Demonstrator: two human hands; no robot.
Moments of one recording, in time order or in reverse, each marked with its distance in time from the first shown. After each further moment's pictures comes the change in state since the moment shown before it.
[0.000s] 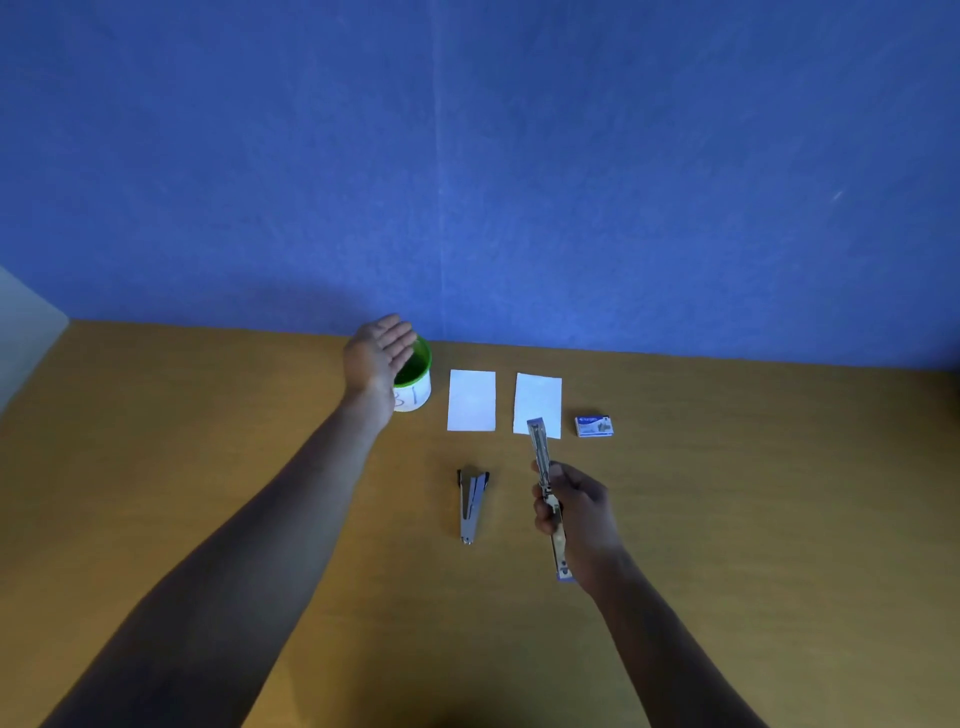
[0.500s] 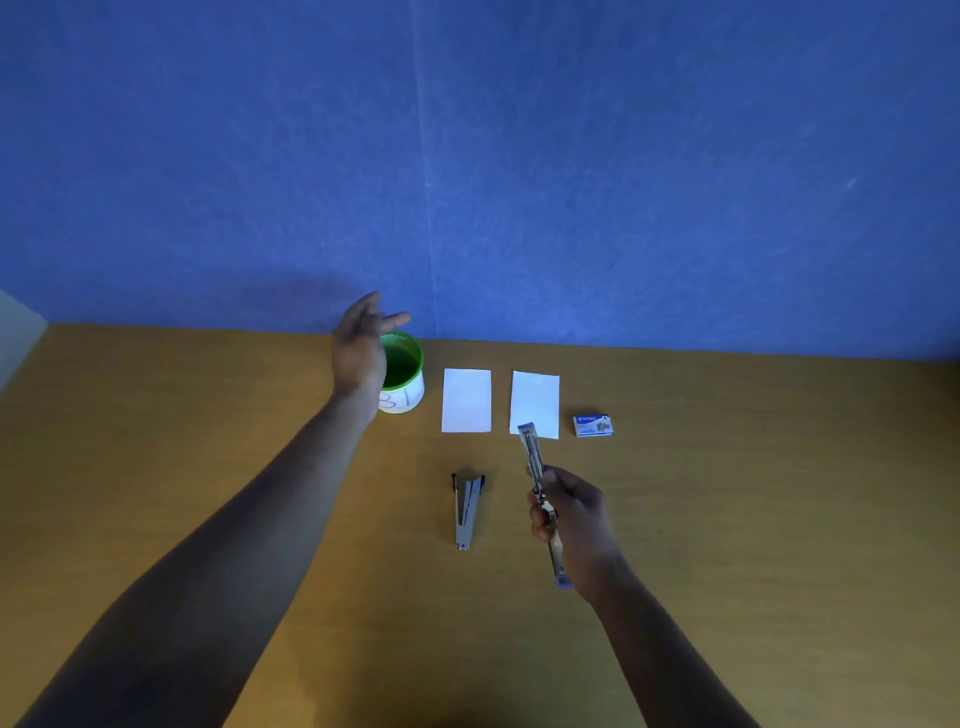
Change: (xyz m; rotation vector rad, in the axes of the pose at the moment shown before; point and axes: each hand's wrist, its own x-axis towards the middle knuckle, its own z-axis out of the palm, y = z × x) left_hand 0.014 0.002 0.002 0.321 0.033 0.241; right_hand 0.013 0.010 -0.005 -0.045 -0.037 -0.007
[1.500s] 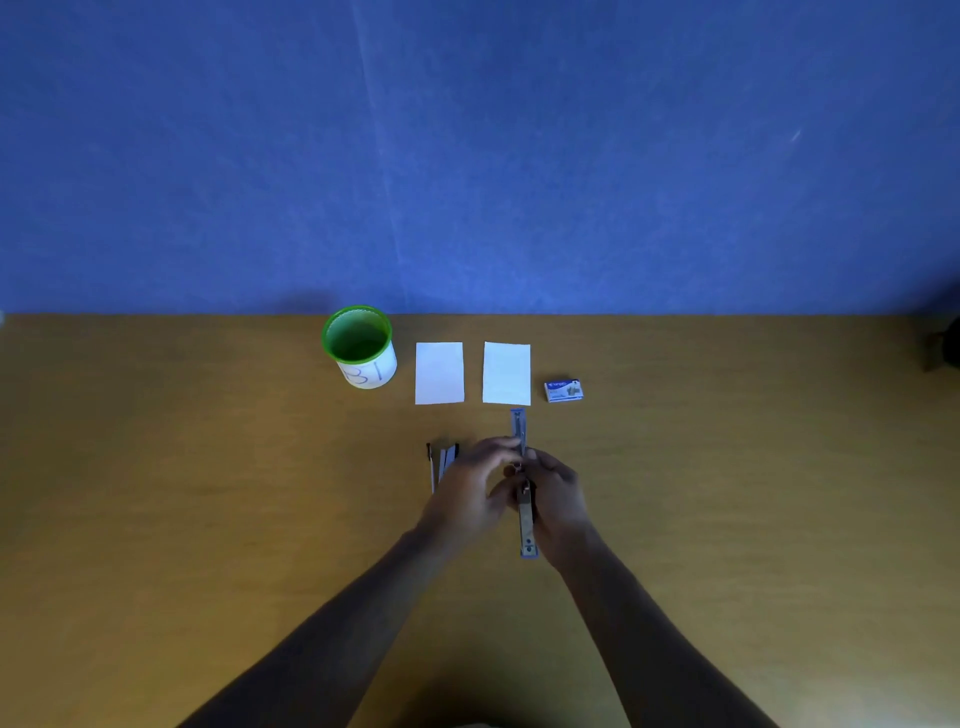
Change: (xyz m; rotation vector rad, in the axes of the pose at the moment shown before) left_hand -0.185 -0.095 0.034 0.583 -0.710 0.480; right_hand -0.008 0.017 -0.010 0.223 0.089 0.107
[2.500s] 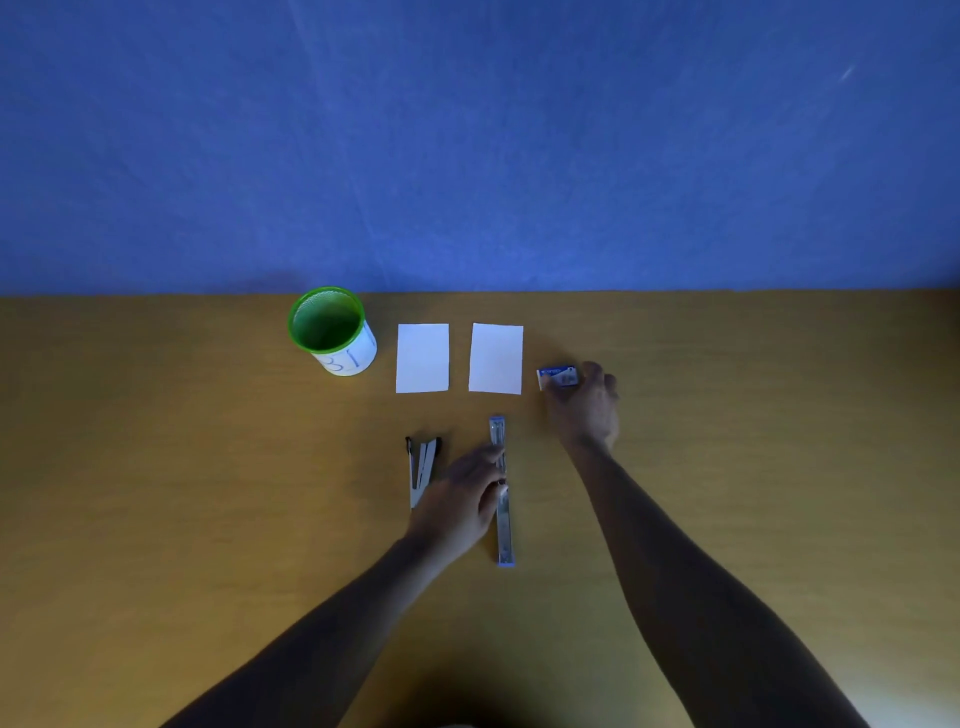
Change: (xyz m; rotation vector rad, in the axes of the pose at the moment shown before) left_hand -0.004 -0.025 0.032 0.329 -0.062 -0.048; right_hand 0.119 -0.052 -0.032 -1.052 0.411 -0.272
